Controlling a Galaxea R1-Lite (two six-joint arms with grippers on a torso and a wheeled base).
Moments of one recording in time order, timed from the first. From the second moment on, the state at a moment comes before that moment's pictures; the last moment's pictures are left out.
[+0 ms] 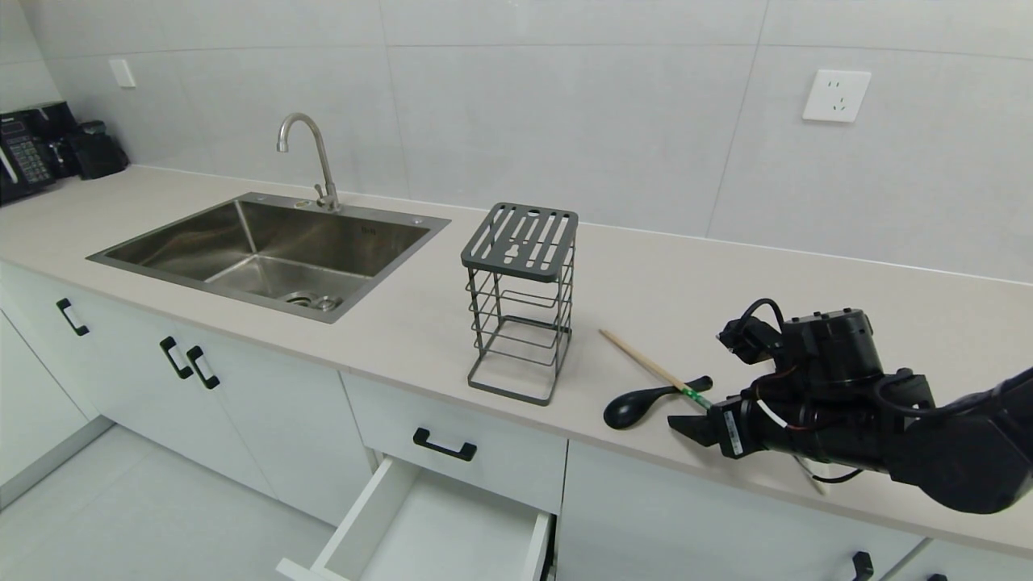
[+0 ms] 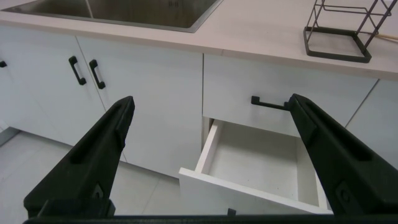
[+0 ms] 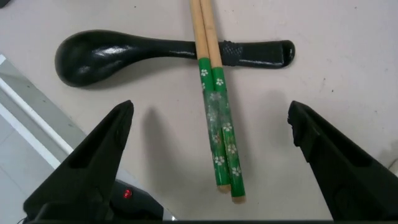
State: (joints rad) left arm 0.00 0.00 0.00 0.00 -0.03 0.01; right arm 0.35 1.89 -0.60 -0.54 0.06 0.02
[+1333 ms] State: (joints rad) left arm 0.00 0.00 0.00 0.00 -0.03 0.01; right arm 0.40 1.61 -0.54 -0.79 0.09 0.03
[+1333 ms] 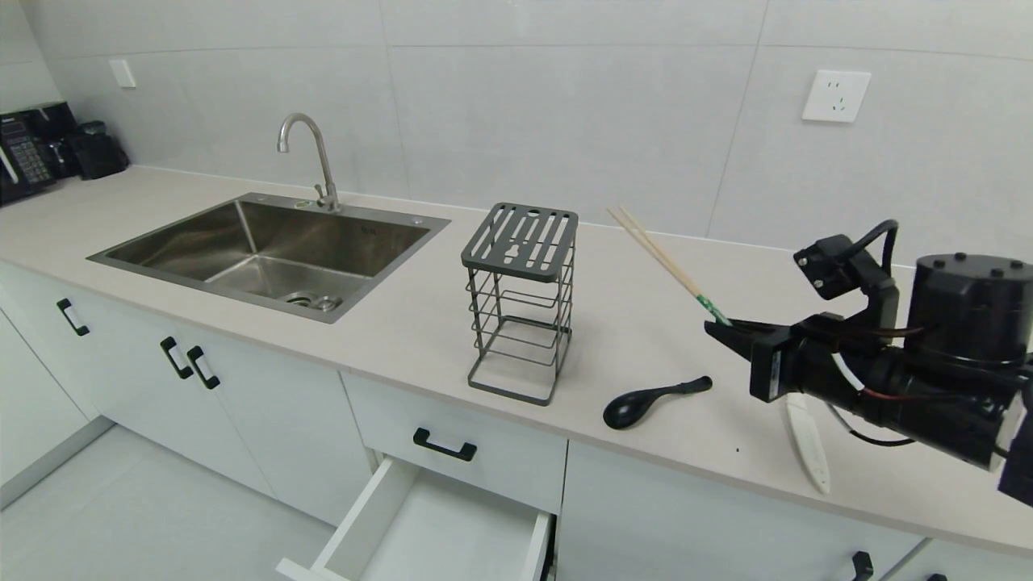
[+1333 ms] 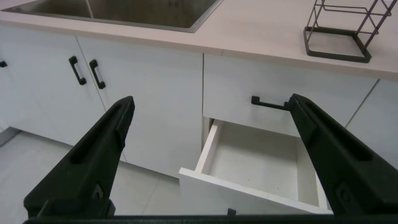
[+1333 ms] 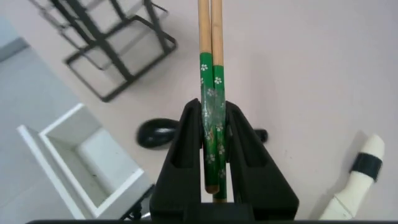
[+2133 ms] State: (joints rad) left arm 0.00 0.00 0.00 0.00 -0.03 0.01; right arm 0.78 1.52 -0.51 -0.85 0.22 0.02
